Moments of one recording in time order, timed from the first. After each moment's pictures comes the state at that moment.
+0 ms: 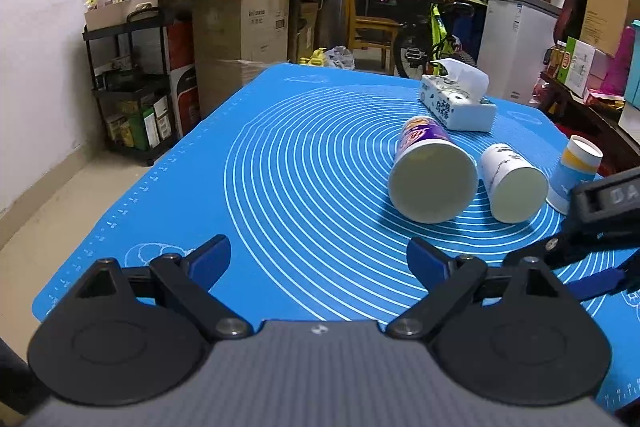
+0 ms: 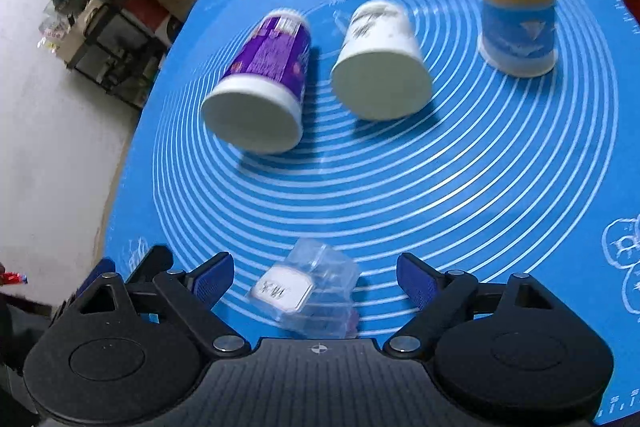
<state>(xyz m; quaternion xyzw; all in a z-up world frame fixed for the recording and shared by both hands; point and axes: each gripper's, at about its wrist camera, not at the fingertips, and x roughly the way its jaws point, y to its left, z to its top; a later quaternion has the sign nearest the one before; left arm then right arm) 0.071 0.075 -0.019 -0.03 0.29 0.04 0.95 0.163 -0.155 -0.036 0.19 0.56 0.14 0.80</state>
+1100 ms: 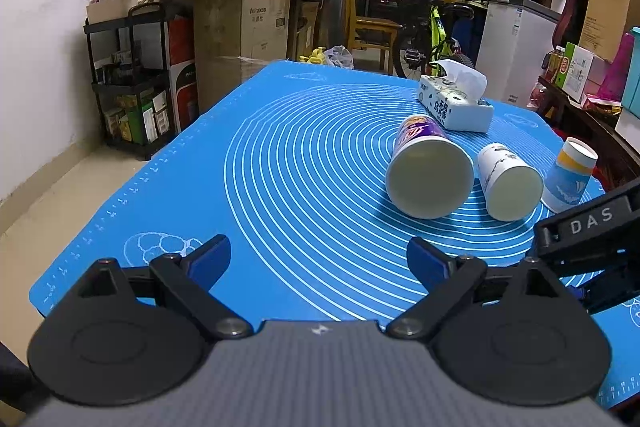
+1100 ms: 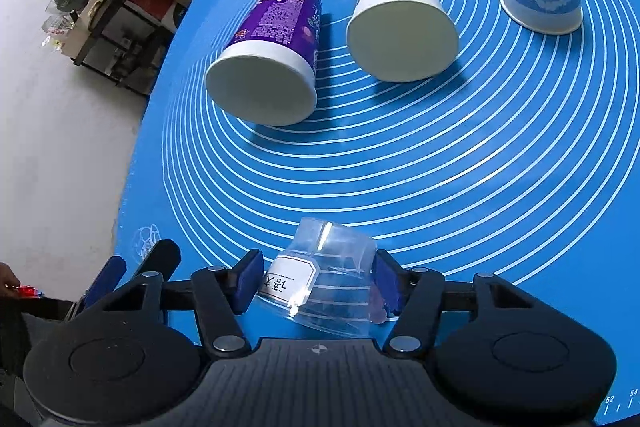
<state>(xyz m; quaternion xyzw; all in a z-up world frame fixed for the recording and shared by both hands) 0.066 0.074 -0.021 -0.04 0.29 0.04 0.95 0.168 -0.147 -0.054 0.22 0.57 0.16 0.78</state>
